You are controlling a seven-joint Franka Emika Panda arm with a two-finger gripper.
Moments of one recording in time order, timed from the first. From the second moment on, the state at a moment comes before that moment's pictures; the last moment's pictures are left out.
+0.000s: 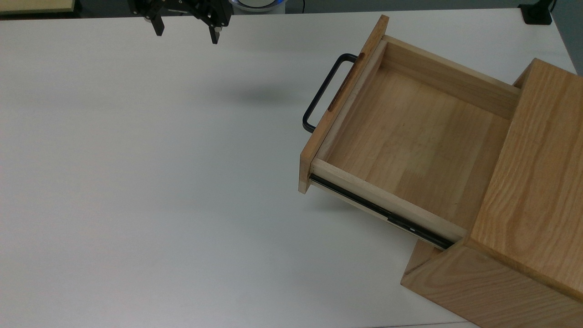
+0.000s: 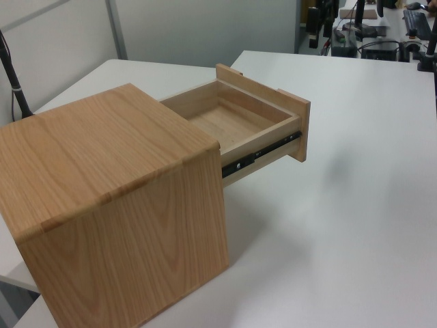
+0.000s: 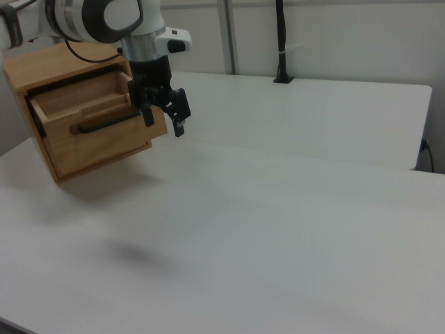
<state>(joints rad) 0.08 0.09 -0.18 -1.51 0.02 1.62 0.04</state>
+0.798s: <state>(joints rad) 0.08 0.09 -0.19 -1.51 0.02 1.62 0.04</state>
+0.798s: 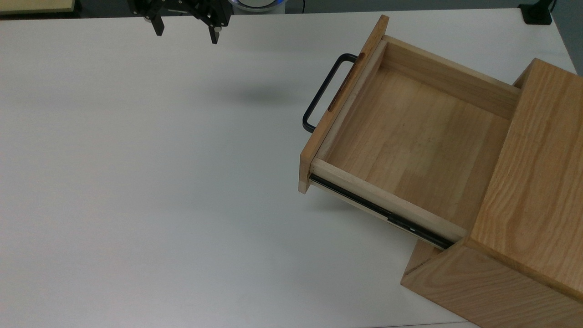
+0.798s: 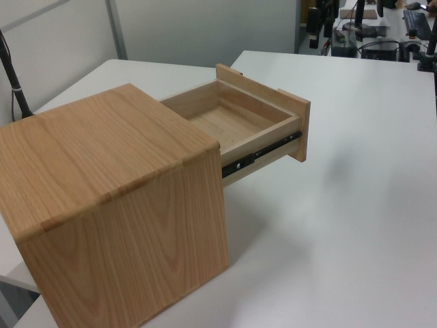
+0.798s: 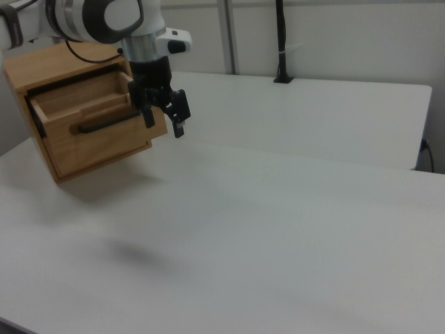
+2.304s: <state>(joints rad) 0.46 0.23 -0.37 -1.50 0.10 1.74 -0.88</state>
